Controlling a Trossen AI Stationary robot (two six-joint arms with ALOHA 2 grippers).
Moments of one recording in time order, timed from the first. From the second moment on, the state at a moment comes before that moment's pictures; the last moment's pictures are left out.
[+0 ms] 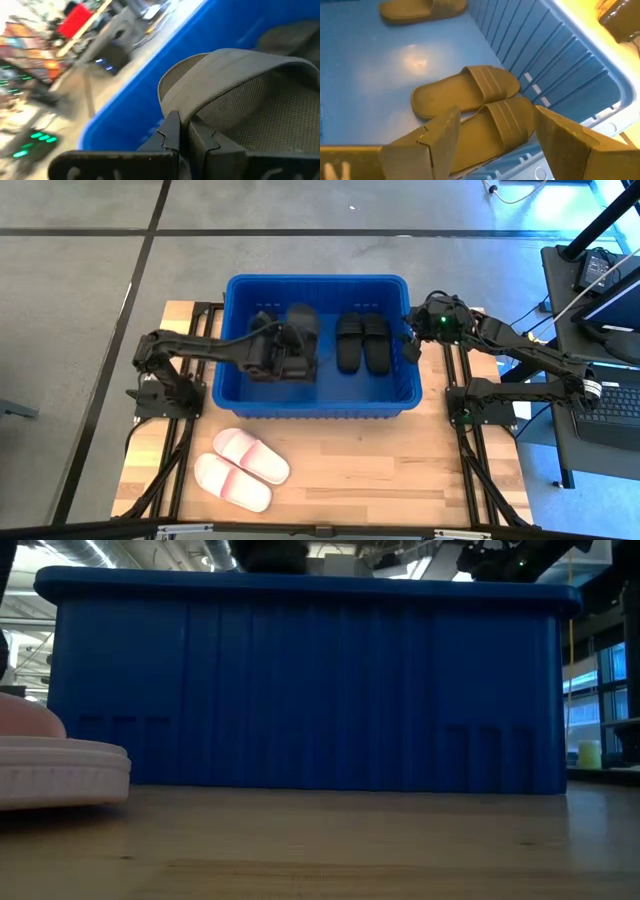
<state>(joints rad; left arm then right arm) -0.06 1.69 1.66 -1.27 -1.12 -0.64 -0.49 0.93 0.91 -0.60 0.10 -0.18</state>
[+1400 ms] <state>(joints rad) 0.47 1.59 0.87 -0.11 -0.66 -0.10 -0.54 0.94 0.91 -0.41 0.17 -0.08</state>
